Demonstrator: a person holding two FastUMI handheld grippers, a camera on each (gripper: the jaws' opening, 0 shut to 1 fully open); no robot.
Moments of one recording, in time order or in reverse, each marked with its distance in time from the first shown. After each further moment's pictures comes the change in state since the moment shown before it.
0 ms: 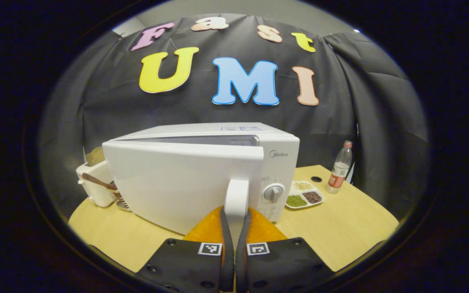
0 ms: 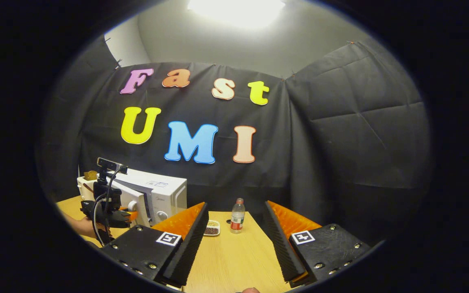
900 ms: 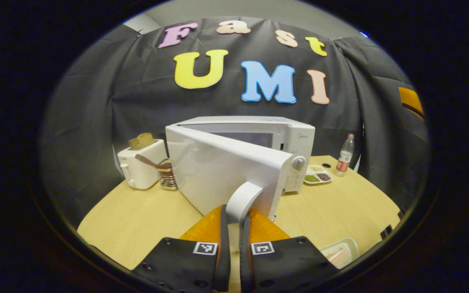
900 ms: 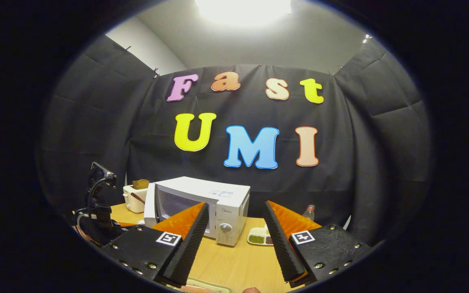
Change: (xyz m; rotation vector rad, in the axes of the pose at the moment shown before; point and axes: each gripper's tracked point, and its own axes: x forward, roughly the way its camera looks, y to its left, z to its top) left arm -0.143 0.105 -0.045 -0.019 0.037 0.100; right arm 0.028 0.156 0.010 0.032 -0.040 0.375
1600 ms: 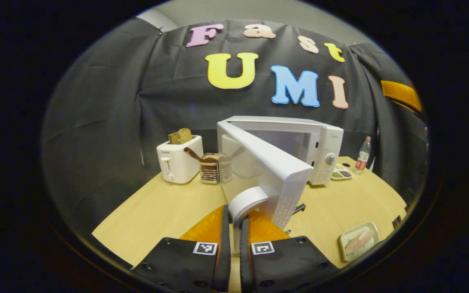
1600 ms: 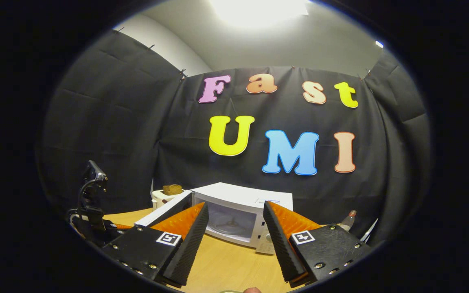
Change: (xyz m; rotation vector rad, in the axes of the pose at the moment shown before) left arm -0.046 0.121 -0.020 -0.041 -0.012 0.100; right arm 0.031 0.125 0.008 -0.031 -0.022 0.169
